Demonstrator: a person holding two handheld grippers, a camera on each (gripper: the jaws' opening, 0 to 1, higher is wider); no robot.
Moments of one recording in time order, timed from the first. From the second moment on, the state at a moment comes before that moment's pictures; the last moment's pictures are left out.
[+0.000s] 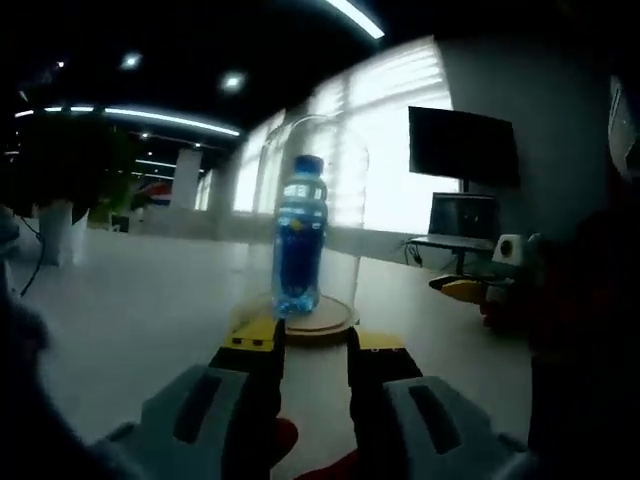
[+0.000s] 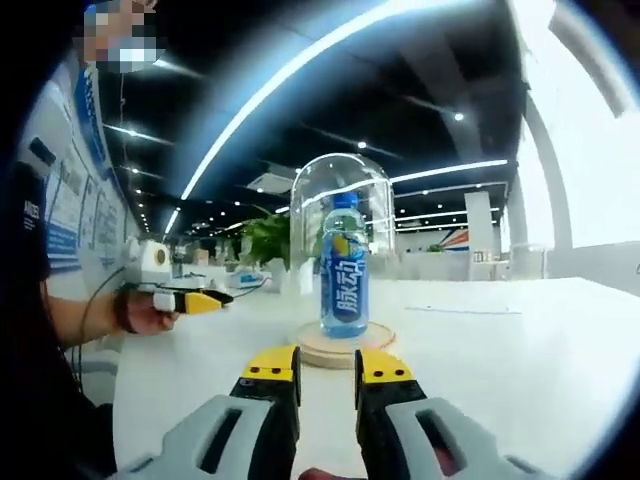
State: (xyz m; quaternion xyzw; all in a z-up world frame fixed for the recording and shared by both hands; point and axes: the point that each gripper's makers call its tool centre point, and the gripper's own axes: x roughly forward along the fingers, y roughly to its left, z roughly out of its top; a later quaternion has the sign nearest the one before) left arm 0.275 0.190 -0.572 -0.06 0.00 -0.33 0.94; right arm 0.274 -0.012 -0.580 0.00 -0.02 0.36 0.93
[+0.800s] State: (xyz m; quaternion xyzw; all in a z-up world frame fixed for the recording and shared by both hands) left arm 0.272 0.186 -0.579 -0.04 0.00 -0.35 0.94; right arm 0.268 -0.008 -0.584 0.00 -0.02 0.37 0.93
